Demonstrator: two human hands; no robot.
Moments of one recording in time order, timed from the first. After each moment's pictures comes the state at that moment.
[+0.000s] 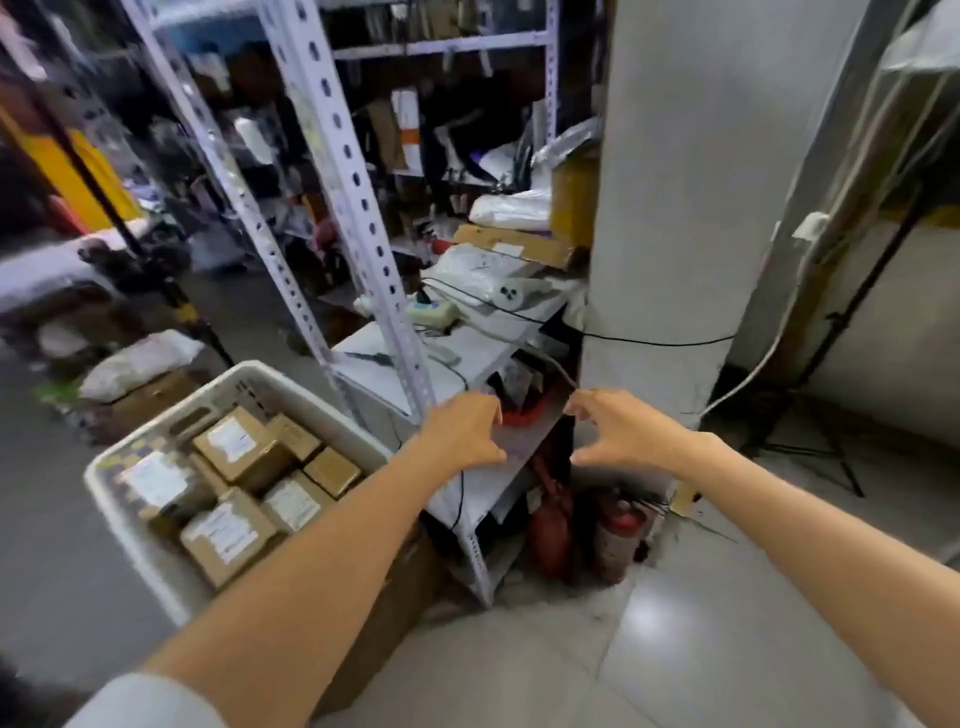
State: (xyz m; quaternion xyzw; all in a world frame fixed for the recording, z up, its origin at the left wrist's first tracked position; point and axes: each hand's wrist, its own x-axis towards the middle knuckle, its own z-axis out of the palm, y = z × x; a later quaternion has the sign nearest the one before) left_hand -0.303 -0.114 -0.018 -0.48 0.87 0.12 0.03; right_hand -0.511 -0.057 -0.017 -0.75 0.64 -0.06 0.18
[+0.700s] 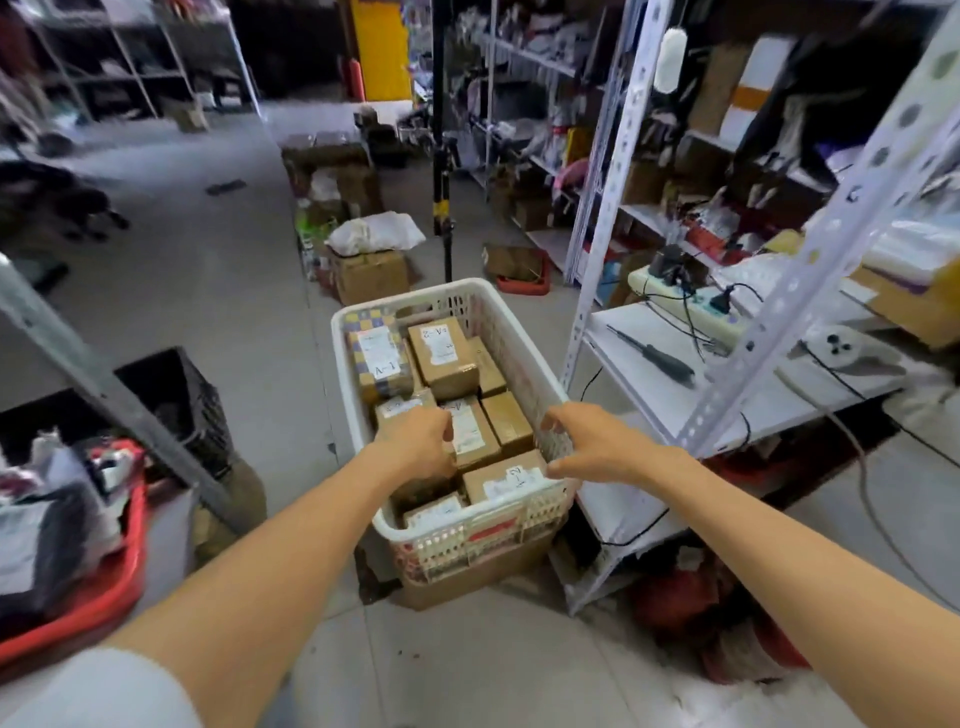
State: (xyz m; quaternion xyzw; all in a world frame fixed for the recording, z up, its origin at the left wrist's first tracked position) left_hand 0.043 -0.103 -0.080 -0.74 0.64 0.21 0.02; right_hand -0.178 -0.165 -0.045 -0.88 0.42 0.06 0.21
